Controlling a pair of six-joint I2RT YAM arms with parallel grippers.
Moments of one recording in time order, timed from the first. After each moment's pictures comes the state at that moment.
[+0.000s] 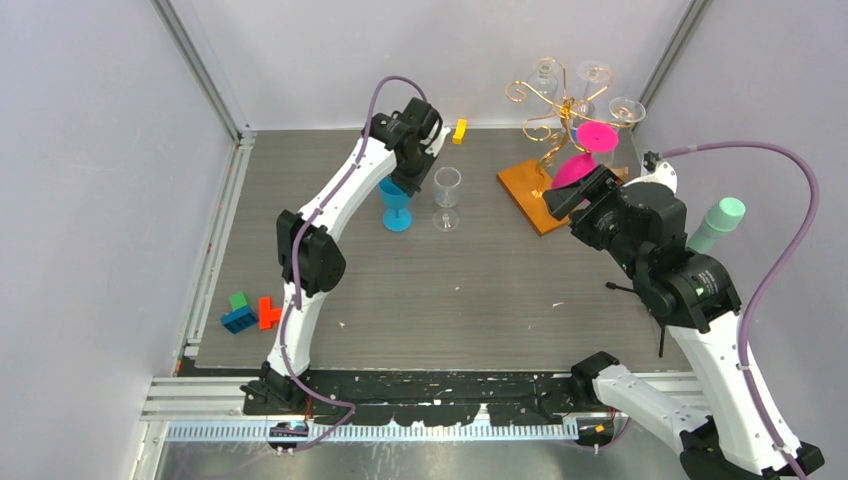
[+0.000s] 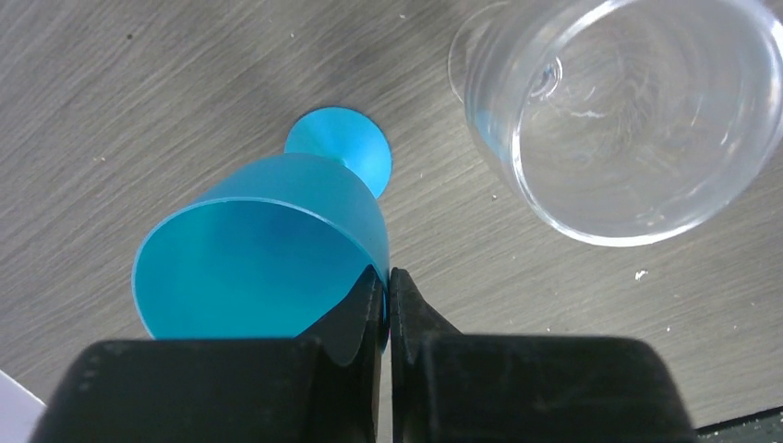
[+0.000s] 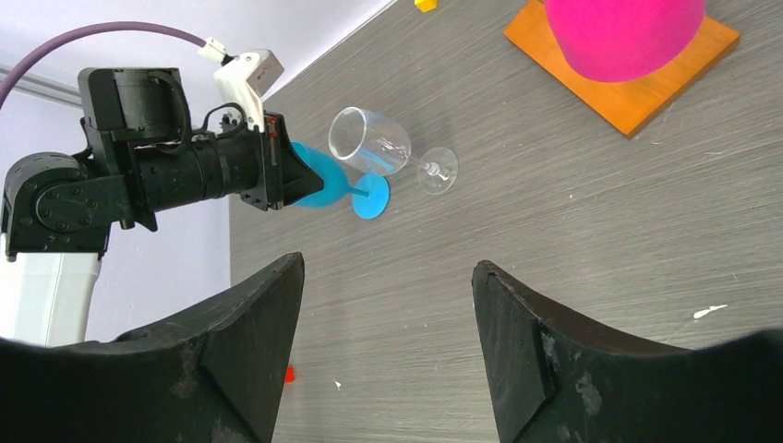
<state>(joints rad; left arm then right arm) -0.57 2.22 2.34 -1.24 -0.06 0.03 0.44 0.85 1.34 -0.87 0.26 0.86</state>
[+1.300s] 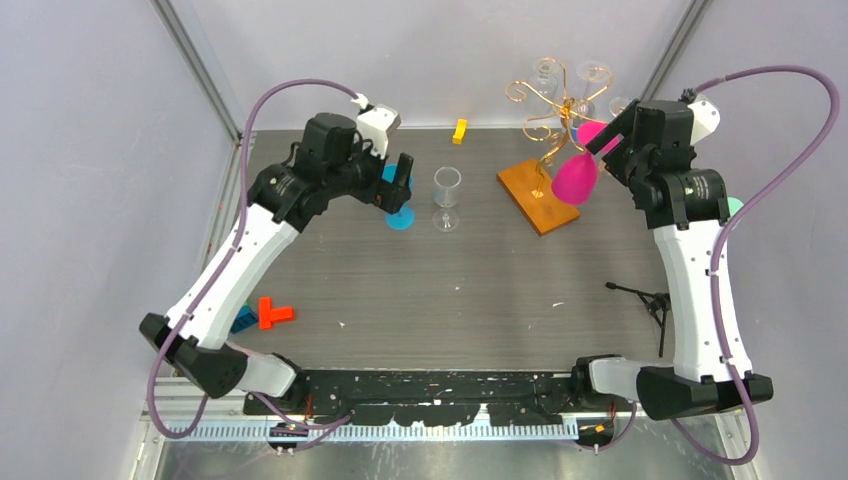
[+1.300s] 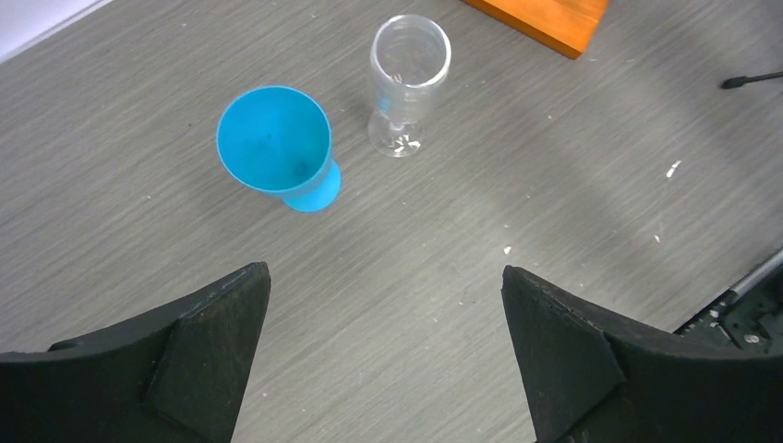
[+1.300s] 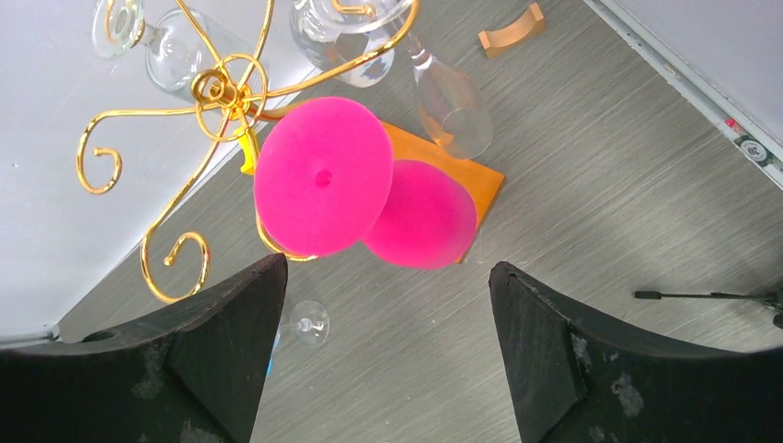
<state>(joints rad) -0.57 1.42 1.70 -0.84 0.07 -0.01 0.12 1.23 1.68 -0.97 0.41 0.71</state>
